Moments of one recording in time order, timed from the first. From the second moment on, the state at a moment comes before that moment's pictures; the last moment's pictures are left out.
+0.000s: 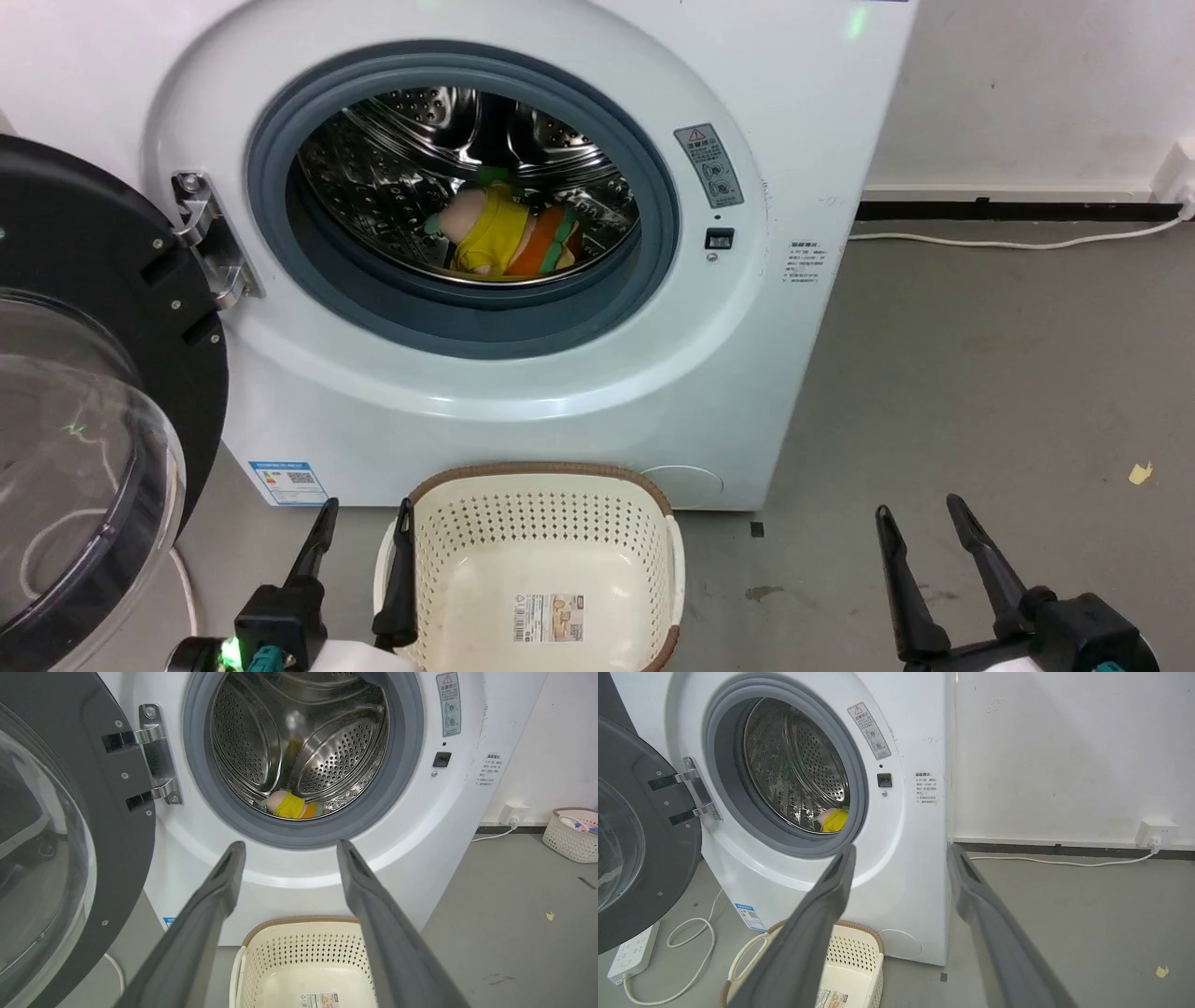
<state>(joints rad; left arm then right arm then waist) 0.02 0.18 -0.16 0.13 -0.21 0.09 -0.26 0.10 -0.05 0.06 0.03 0.14 0.13 -0.26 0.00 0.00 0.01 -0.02</state>
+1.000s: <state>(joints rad) 0.03 0.14 -0.12 0.13 -0.19 0.08 -0.22 0.10 -0.05 0.06 0.03 0.13 0.13 -0.22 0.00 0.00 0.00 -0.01</state>
